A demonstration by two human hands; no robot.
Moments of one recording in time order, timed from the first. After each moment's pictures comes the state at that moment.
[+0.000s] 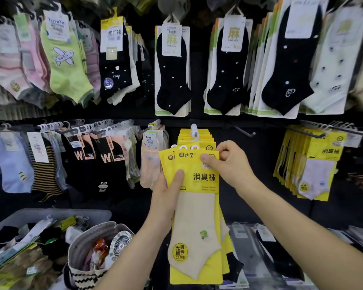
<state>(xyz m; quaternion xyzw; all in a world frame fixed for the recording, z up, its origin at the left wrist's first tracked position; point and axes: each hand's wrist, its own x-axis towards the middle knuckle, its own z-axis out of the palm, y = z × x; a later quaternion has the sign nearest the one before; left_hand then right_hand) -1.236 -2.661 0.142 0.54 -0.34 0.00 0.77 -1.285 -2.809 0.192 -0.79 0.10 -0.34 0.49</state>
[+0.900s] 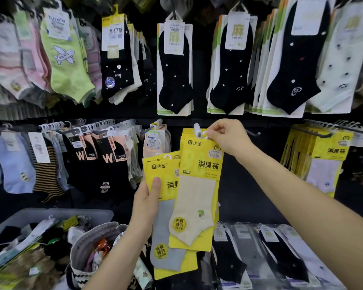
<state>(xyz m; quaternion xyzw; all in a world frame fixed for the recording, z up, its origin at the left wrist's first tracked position) -1.186 -2.635 0.103 0.59 -0.25 0.01 0.77 -1.246 -2.825 0.244 -0.84 0.11 -0.35 0.40</state>
